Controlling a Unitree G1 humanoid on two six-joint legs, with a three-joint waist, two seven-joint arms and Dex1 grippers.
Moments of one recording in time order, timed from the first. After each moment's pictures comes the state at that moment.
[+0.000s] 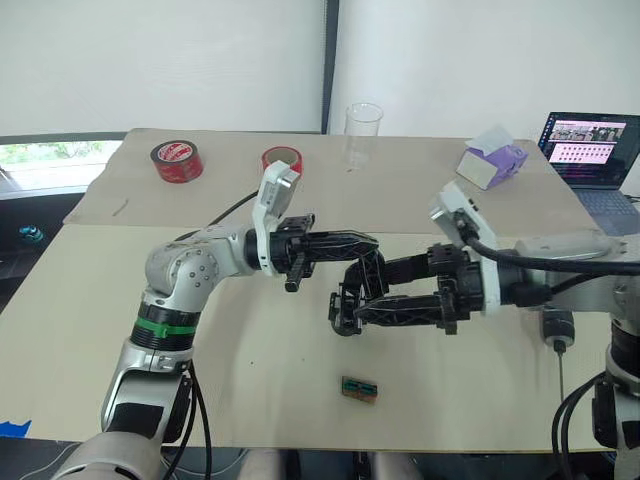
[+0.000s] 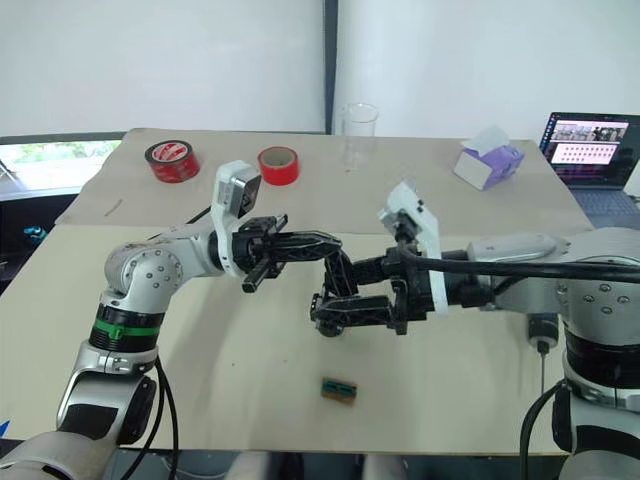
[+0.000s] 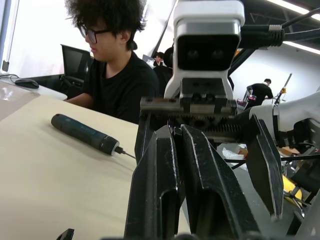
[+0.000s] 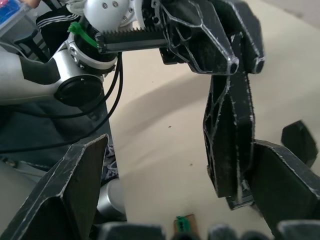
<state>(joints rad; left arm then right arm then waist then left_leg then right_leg) -0.78 0.41 -0.06 -0.02 -0.88 0.87 -1.14 -0.74 -0.83 -0.08 -0.44 1.55 1.43 0.34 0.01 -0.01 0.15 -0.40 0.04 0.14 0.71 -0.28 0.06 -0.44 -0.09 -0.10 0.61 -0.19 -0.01</state>
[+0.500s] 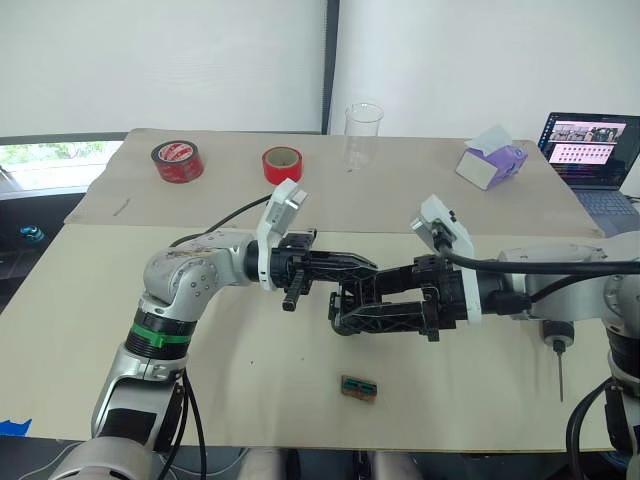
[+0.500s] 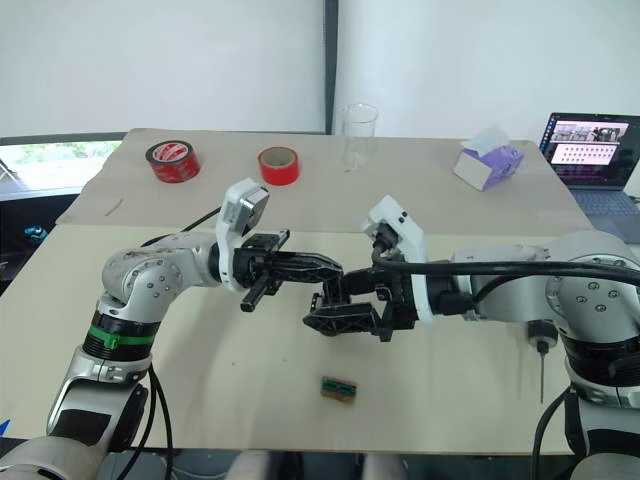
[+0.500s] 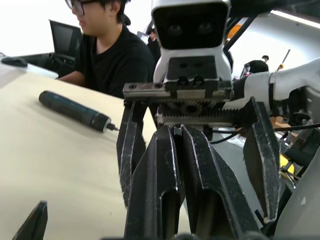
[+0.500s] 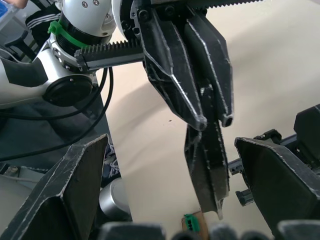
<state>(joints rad) -0.74 0.45 -0.11 -0.07 -0.84 0.88 -1.19 -0.74 -0.90 0.03 -0.44 1.71 1.33 0.16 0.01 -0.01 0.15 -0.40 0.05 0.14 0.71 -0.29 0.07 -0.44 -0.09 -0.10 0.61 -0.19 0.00</state>
